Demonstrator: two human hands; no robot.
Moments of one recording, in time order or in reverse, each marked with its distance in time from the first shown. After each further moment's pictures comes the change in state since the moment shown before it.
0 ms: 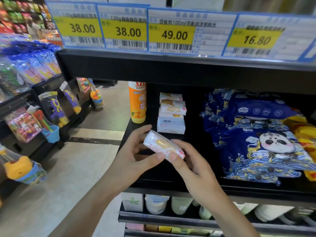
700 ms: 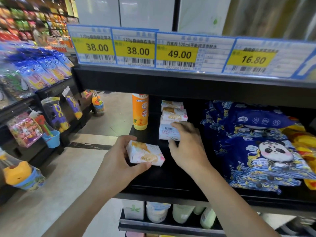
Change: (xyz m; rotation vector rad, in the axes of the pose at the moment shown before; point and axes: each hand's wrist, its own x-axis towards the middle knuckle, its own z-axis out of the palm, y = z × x) left_hand -0.001 -0.015 -0.031 0.482 0.245 -0.037; right_hand 0.086 -0.008 0.006 -0.783 0.203 -0.085
